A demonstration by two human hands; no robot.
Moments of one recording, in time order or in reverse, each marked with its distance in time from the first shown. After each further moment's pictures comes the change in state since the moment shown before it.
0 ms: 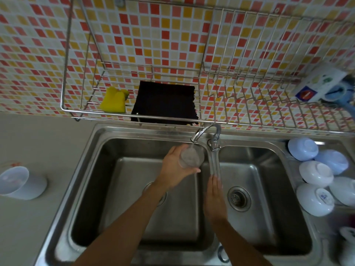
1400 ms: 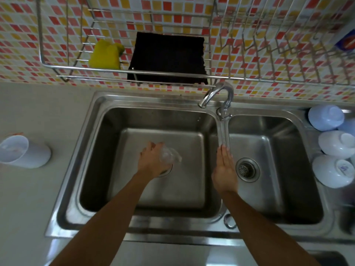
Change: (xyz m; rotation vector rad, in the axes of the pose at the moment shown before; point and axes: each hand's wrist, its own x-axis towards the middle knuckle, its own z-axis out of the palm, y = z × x) left_hand -0.051 -0.094 -0.019 0.582 -0.161 -0.392; right_hand 0.000 0.003 -0.011 -0.144 0.015 -0.028
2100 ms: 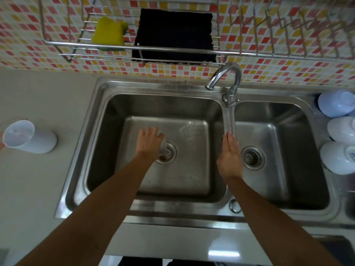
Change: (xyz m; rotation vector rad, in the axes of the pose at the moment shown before) left_hand 0.007 -0.015 -0.014 0.920 0.017 0.225; right_hand 0.000 0.000 0.004 0.057 0.072 0.006
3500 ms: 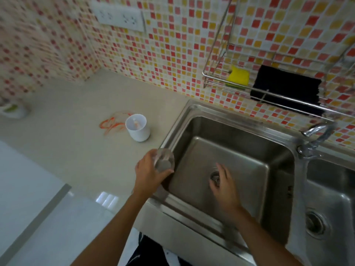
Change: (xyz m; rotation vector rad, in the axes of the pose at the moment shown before) left_hand -0.191 -0.131 0.079 -1.236 0.511 -0.653; right_hand -0.034 -0.195 0.017 0.389 -0.265 -0.349
